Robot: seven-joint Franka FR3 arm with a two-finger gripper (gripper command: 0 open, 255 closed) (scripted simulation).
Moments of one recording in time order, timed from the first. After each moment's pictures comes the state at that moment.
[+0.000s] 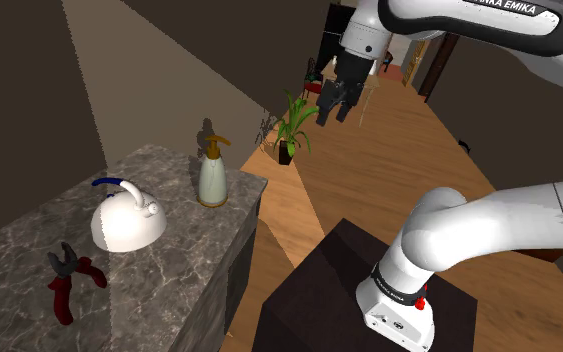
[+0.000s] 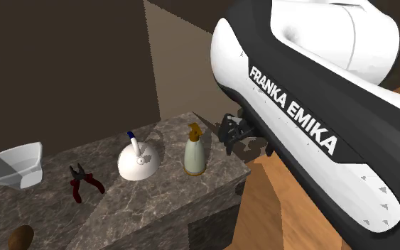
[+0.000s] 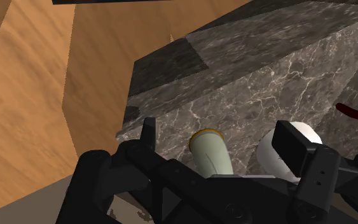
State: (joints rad) arm 0.00 -0.81 -0.02 -2.33 0.06 1.60 0.06
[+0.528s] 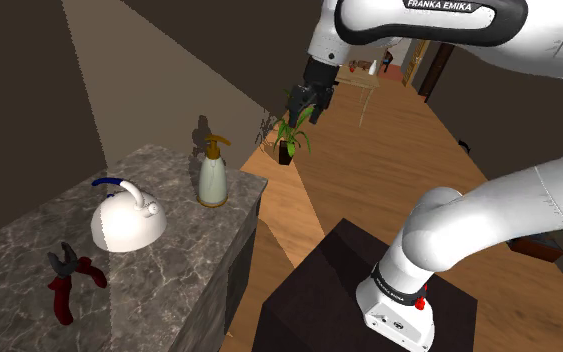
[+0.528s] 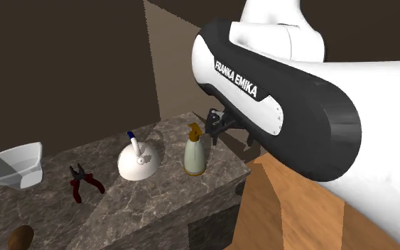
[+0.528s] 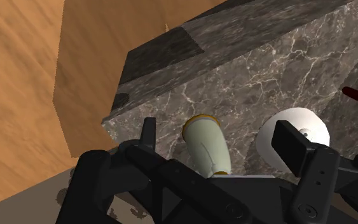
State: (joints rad) arm 0.01 -0.62 0.01 -2.29 0.08 1.75 0.08
